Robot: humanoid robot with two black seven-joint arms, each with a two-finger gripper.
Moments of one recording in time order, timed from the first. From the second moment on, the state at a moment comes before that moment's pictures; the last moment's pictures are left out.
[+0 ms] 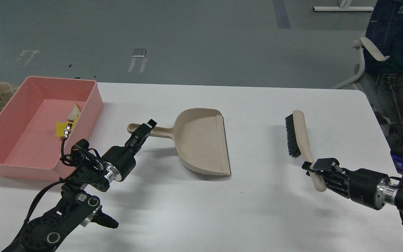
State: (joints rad) left arm -0.10 0.31 -1.00 -1.32 1.37 0.09 -0.15; right arm 0.13 -0.80 0.95 1.57 -1.01 0.43 -0.09
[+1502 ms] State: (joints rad) left arm 0.24 0.56 -1.22 -1.66 1.18 -0.22 -0.33; right arm 0.15 -0.92 1.00 1.51 -1.00 0.49 -0.08
